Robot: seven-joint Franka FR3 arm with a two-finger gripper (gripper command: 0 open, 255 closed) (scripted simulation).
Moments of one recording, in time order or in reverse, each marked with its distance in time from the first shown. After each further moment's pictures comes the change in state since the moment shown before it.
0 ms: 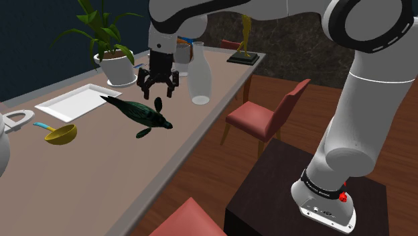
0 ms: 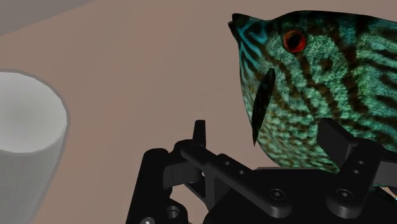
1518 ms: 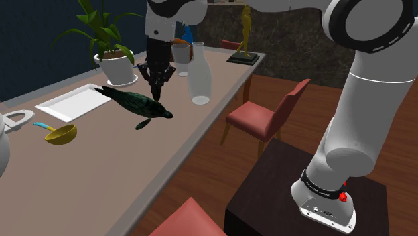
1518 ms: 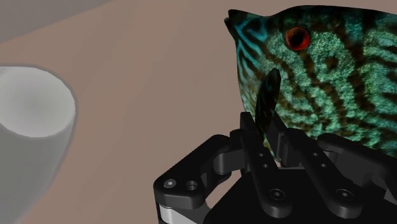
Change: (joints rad) arm 0.000 -0.002 0.000 0.091 -0.008 -0.090 0.028
